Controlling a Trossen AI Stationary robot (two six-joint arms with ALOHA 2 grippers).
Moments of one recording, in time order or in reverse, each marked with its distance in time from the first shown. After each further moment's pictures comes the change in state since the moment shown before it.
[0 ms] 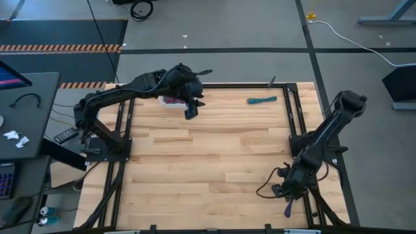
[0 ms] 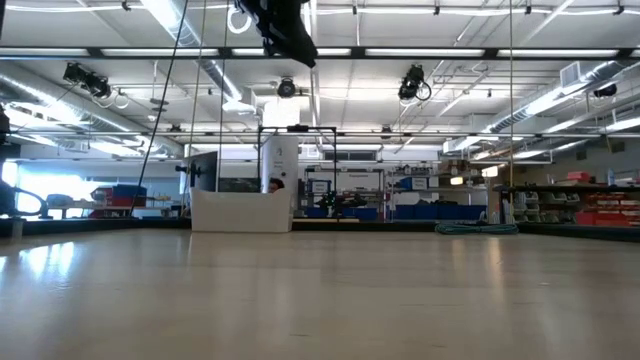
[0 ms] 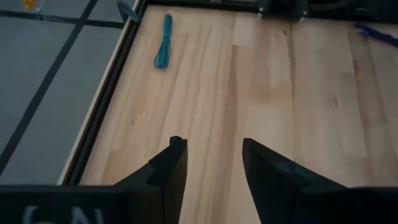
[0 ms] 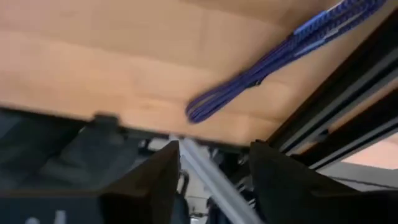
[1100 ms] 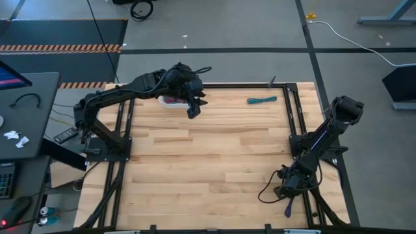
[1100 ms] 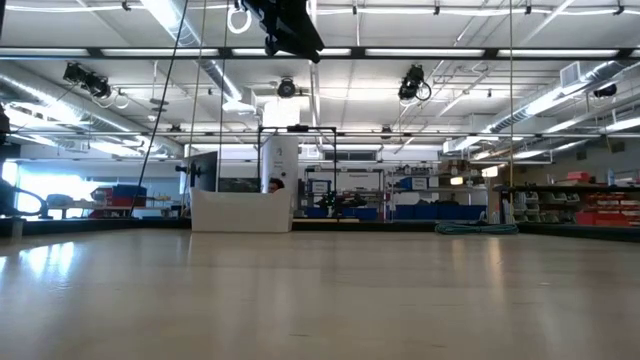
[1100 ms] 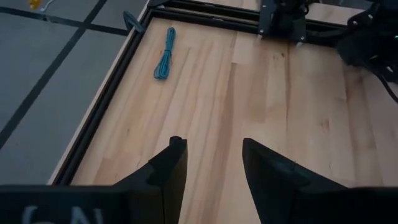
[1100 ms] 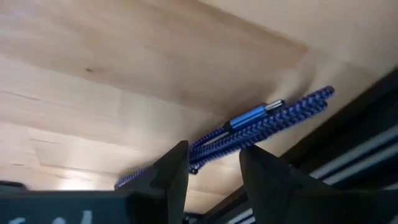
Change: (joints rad) left arm -0.009 -0.001 0.000 0.053 0.000 -0.092; right arm 0.032 0.172 -0.114 0.105 0.020 -0.131
